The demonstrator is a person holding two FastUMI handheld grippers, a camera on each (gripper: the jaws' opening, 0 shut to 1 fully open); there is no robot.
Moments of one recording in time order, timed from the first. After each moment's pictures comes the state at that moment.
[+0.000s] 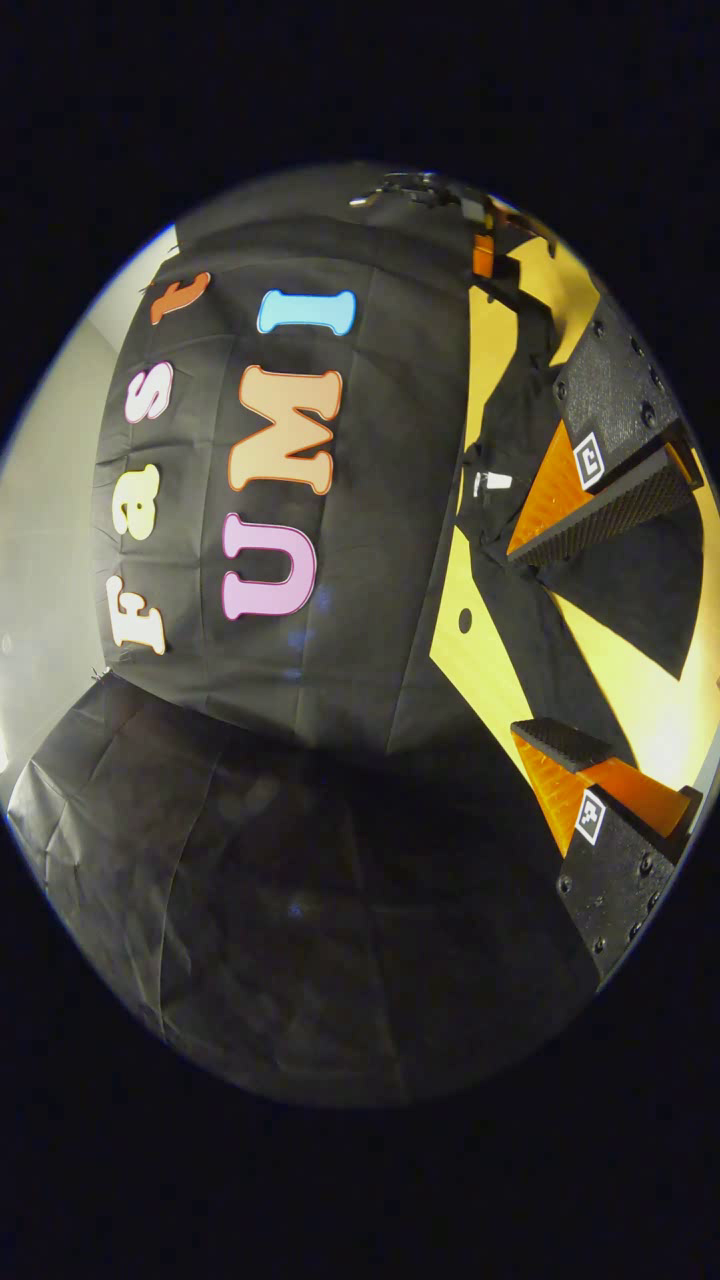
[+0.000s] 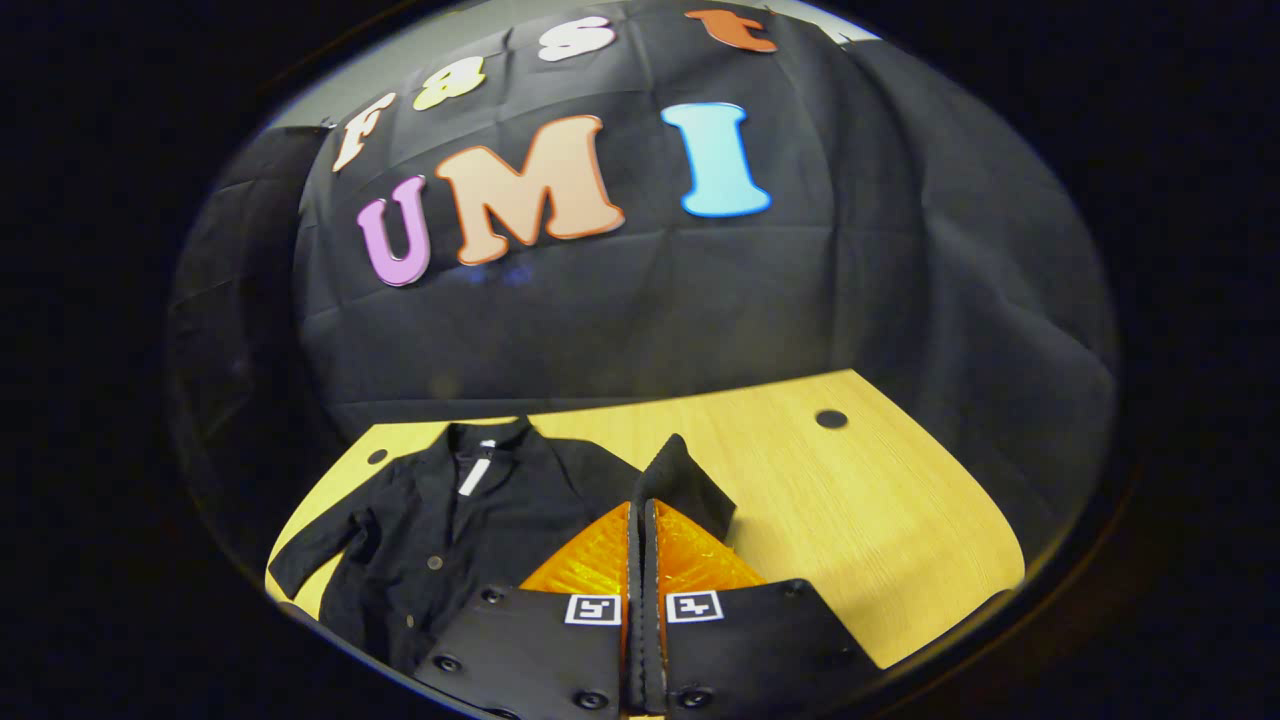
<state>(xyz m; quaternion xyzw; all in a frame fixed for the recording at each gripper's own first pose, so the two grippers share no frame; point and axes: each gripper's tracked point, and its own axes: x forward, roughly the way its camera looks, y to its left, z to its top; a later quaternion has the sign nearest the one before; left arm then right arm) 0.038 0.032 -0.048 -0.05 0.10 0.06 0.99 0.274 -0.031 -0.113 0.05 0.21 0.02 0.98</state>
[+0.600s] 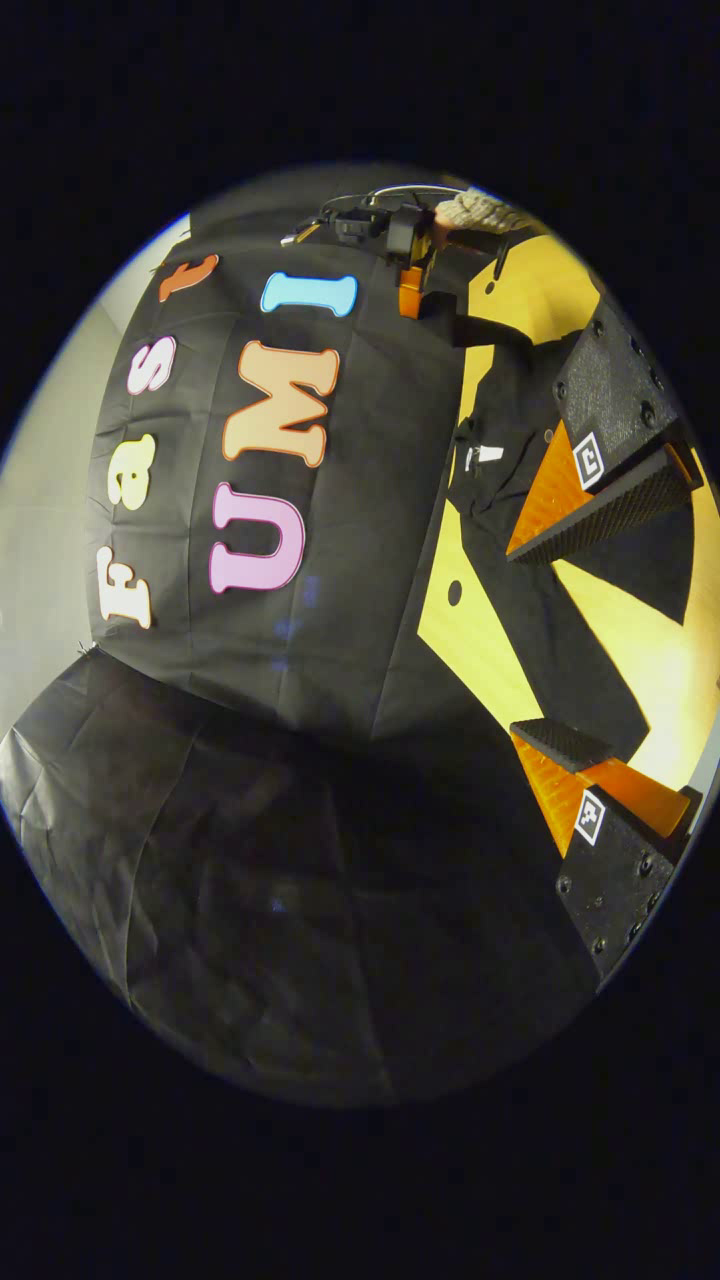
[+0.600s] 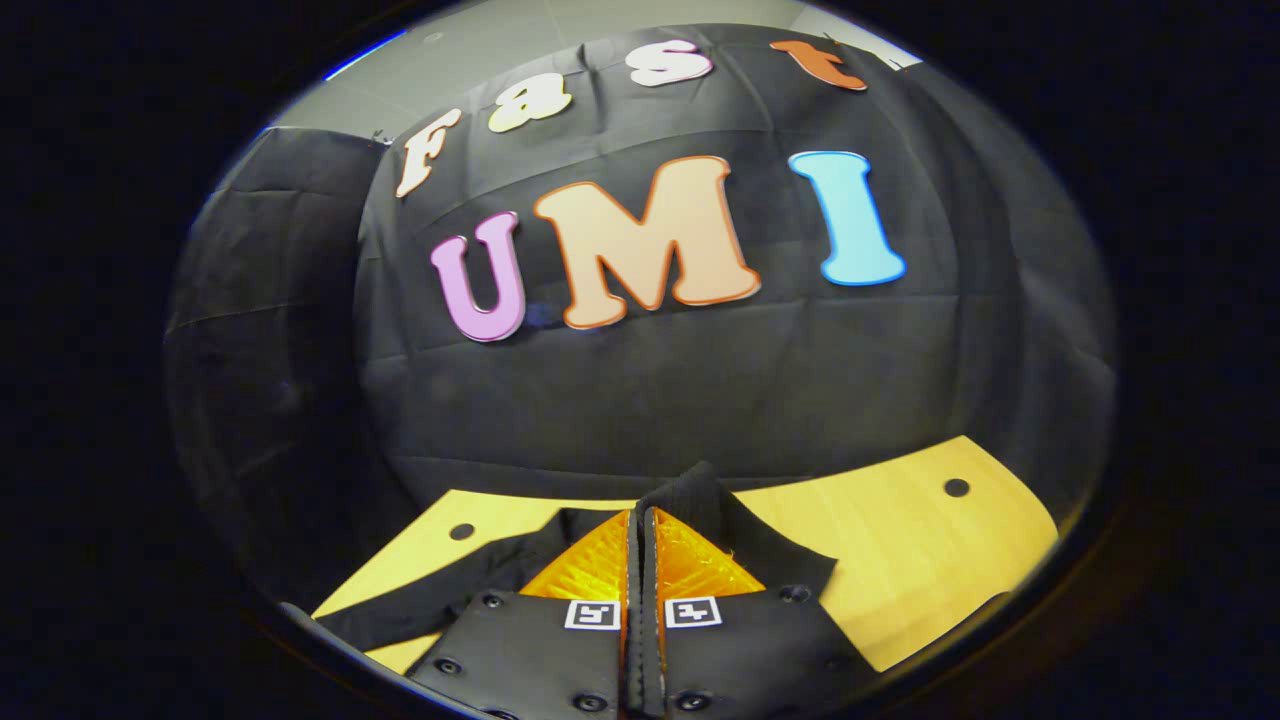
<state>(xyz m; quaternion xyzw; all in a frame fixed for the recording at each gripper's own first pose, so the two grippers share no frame) 0.040 0.094 -0.069 -0.08 0.11 0.07 0.99 0.352 0.144 -0.037 0.06 0.13 0.11 0.98</state>
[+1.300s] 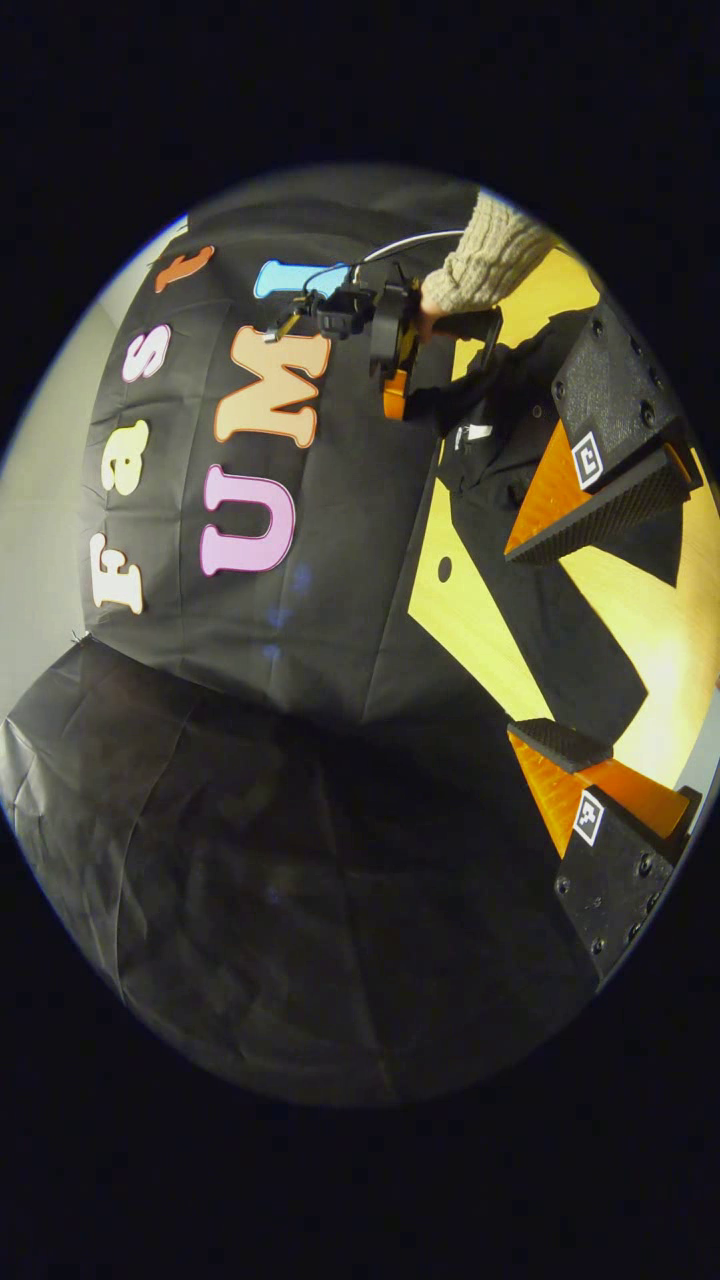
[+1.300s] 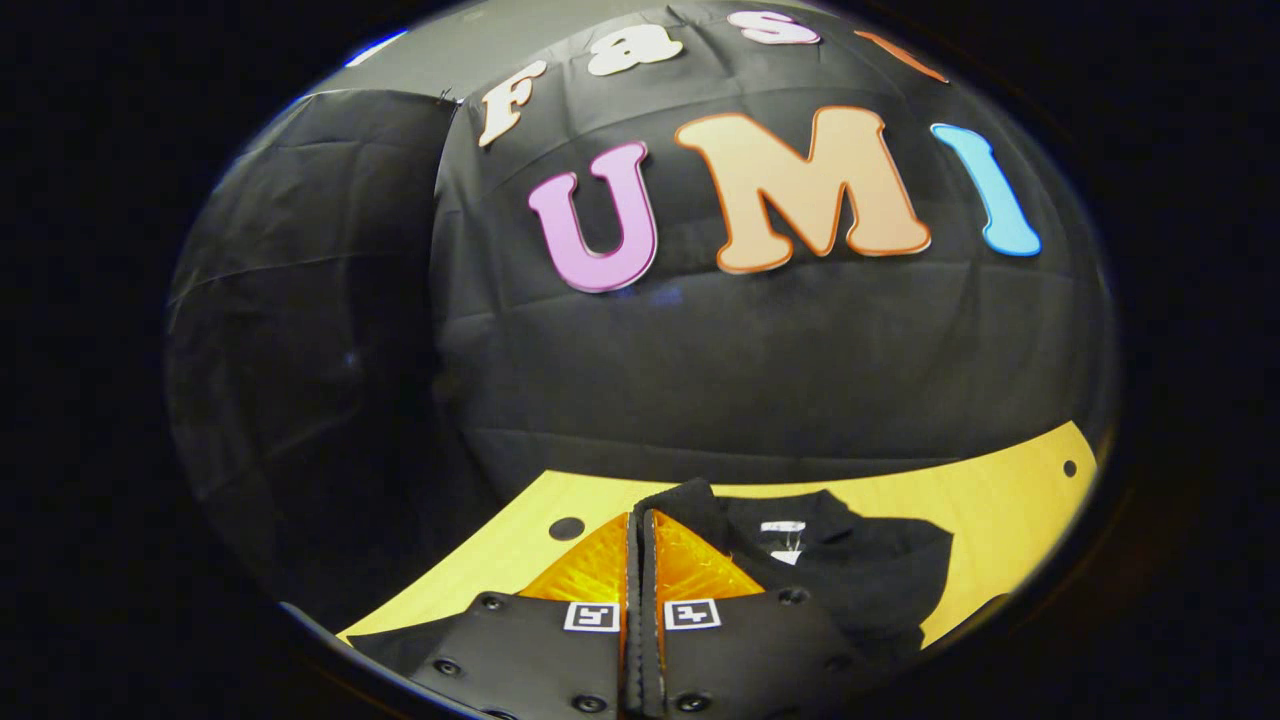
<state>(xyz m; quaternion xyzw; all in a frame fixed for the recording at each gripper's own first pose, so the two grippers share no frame) 0.032 0.111 -0.083 -0.07 0.13 0.08 0.99 0.393 0.326 -0.106 0.03 0.18 0.20 0.96</state>
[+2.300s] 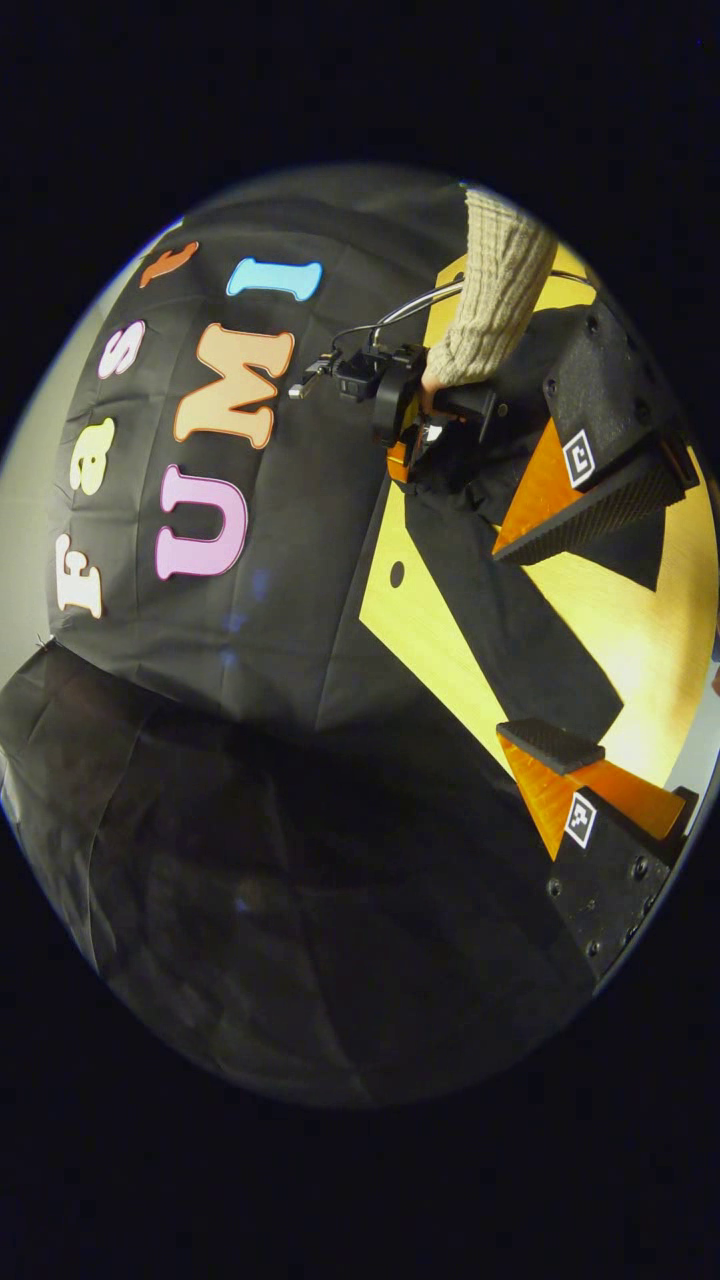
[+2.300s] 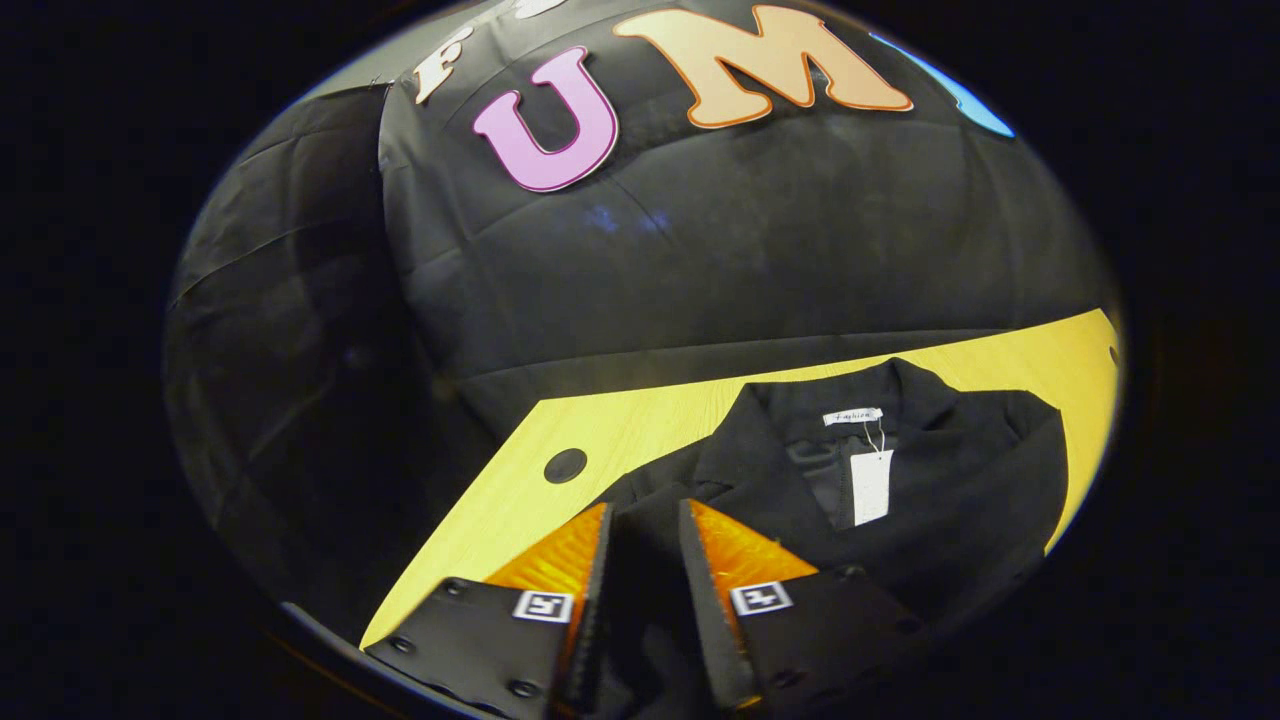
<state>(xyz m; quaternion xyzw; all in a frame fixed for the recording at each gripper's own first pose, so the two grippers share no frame) 0.025 0.107 -0.120 -0.08 0.19 0.06 0.98 0.426 0.362 -0.209 0.11 0.29 0.20 0.93</state>
